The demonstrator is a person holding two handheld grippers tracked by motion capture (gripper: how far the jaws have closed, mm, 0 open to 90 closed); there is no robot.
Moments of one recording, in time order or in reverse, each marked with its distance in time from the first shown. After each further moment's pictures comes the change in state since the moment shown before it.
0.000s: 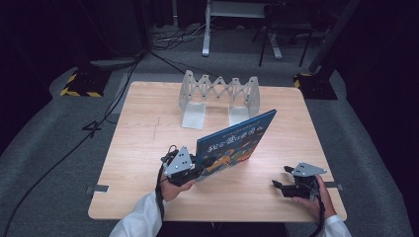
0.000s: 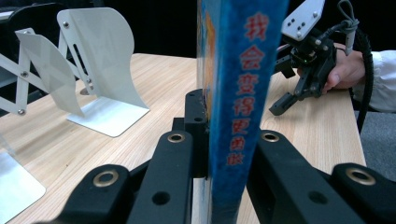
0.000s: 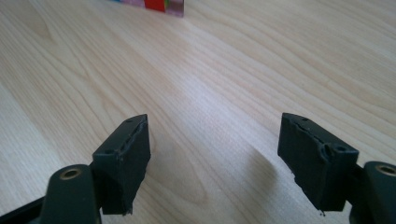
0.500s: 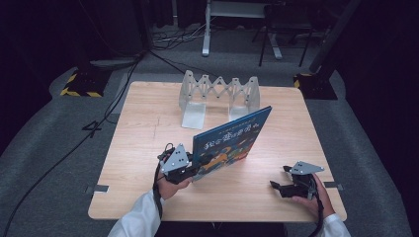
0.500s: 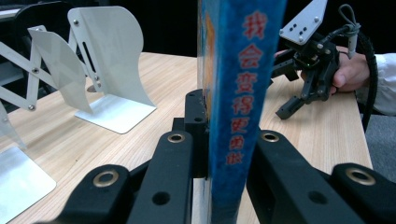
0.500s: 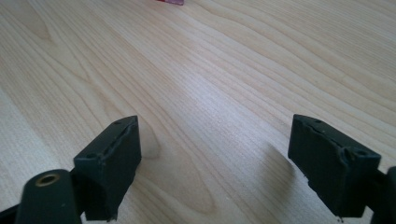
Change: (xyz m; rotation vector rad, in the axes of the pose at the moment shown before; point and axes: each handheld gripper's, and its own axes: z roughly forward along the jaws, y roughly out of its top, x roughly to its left) left arm 0.009 -0.002 -0.005 0.000 0.011 -0.020; right arm -0.001 0.002 0.006 0.012 0.031 0.037
